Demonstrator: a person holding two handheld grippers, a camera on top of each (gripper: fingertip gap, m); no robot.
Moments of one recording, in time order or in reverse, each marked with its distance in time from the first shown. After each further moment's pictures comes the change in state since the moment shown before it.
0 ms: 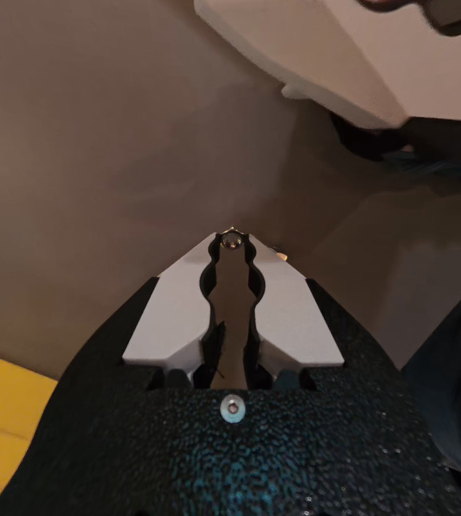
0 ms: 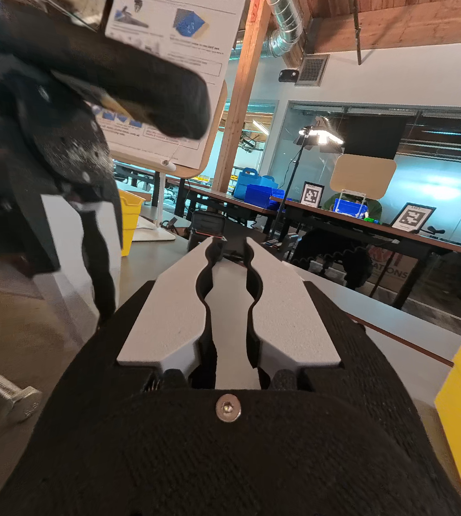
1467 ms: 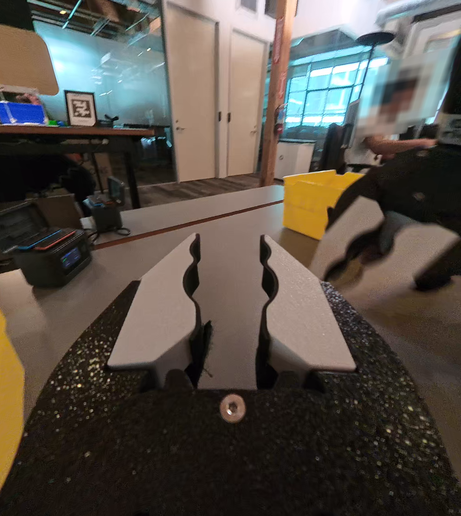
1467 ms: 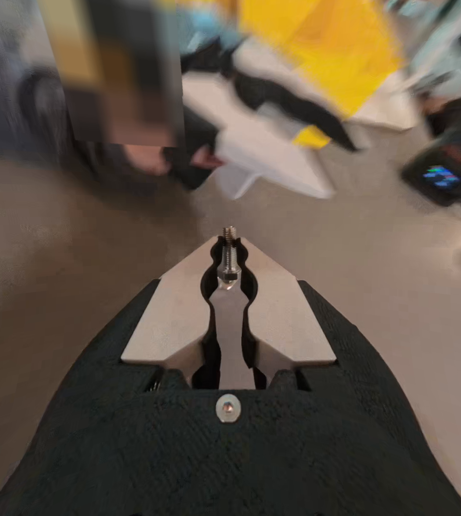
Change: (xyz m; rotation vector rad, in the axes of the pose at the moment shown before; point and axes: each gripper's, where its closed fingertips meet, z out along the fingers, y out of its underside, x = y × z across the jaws) left arm -0.060 -0.030 -0.097 1.310 -0.308 -0.101; right arm -0.112 0.032 -0.016 -0.632 -0.904 -0.067
